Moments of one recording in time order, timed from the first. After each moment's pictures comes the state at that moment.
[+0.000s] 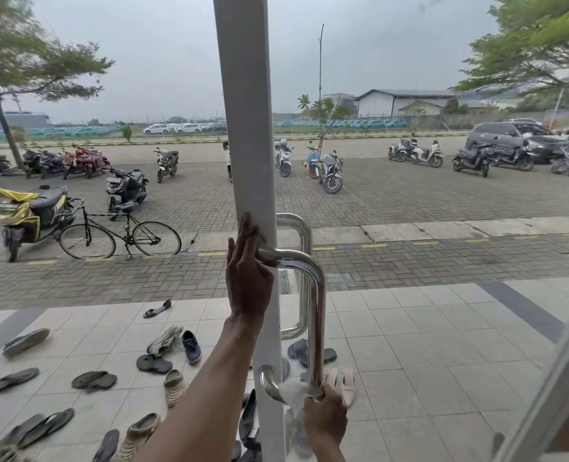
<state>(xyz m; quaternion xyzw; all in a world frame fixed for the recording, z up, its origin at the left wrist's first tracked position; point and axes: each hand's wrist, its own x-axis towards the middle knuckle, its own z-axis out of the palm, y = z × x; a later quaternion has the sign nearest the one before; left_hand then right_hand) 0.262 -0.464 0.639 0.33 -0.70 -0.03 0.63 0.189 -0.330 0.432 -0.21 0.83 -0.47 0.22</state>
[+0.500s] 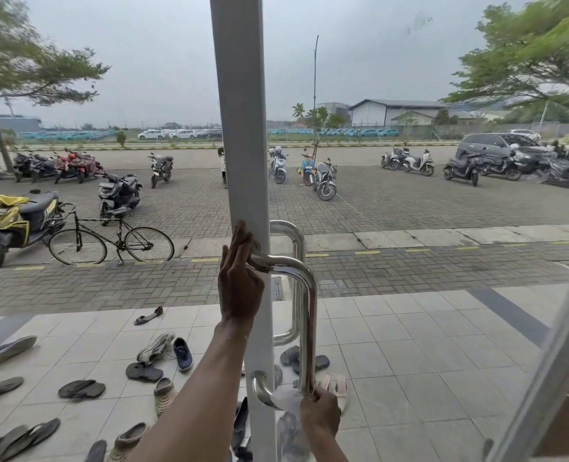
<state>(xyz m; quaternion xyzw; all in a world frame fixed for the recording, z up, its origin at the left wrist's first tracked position) 0.267 -0.470 0.638 0.31 -0.71 -0.03 0.64 0.178 -0.332 0.442 -0.22 0.81 -0.48 0.26</state>
